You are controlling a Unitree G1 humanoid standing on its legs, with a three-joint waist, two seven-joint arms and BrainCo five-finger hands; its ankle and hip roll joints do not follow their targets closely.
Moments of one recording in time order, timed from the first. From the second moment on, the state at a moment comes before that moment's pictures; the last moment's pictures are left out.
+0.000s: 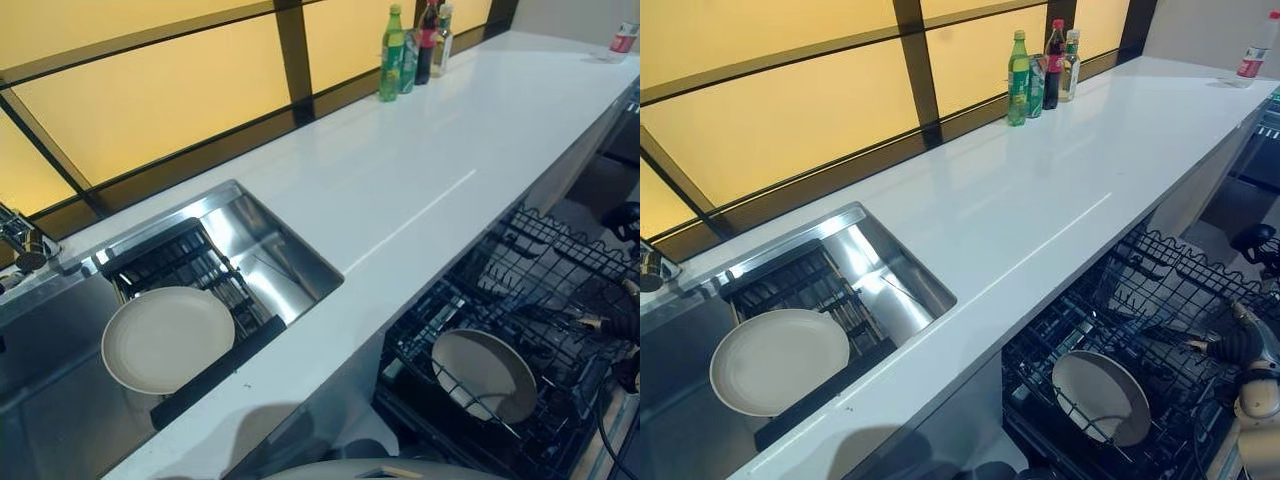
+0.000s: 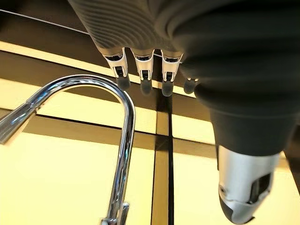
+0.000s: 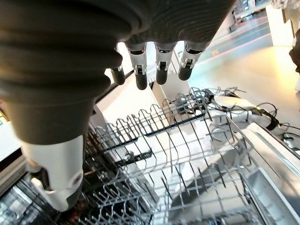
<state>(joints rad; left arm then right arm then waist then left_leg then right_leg) 0.33 0.91 0.51 0.27 0.58 -0.26 0.63 0.28 -0.76 -0.36 0.00 -0.28 0.35 -0.06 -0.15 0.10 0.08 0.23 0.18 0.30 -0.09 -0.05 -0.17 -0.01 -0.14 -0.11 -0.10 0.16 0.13</state>
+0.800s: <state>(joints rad) 0.26 0.92 0.18 0.30 0.82 -0.42 0.65 0.04 -0.80 -0.29 -0.16 -0.16 -0.08 -0.53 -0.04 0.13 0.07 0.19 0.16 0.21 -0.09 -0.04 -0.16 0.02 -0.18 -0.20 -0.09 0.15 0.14</state>
